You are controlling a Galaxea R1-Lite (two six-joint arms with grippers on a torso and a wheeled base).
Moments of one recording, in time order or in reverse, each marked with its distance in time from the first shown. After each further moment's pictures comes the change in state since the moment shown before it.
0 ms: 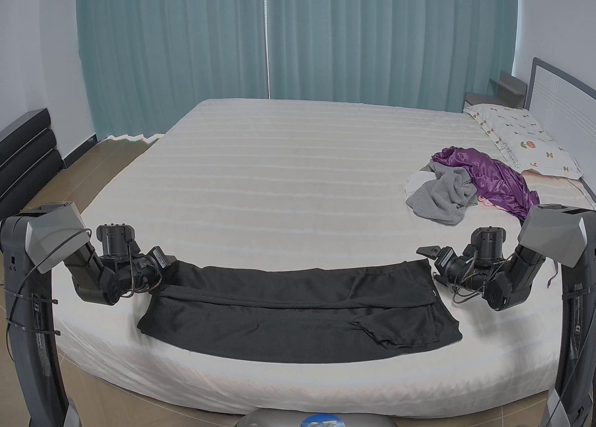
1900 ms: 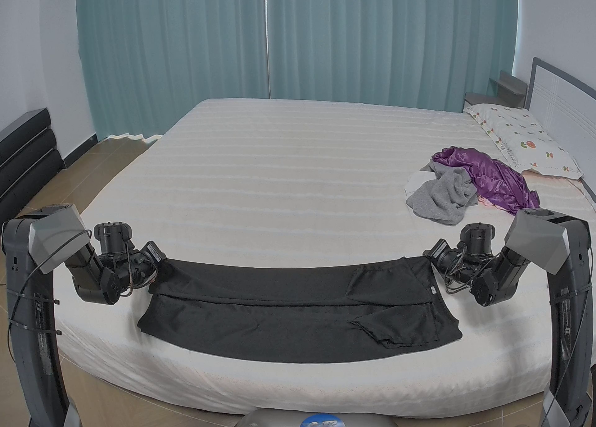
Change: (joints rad) left arm 0.018 0.030 -0.032 -0.061 0.069 -0.061; right arm 0.008 0.107 -0.176 -0.010 -0.115 0.003
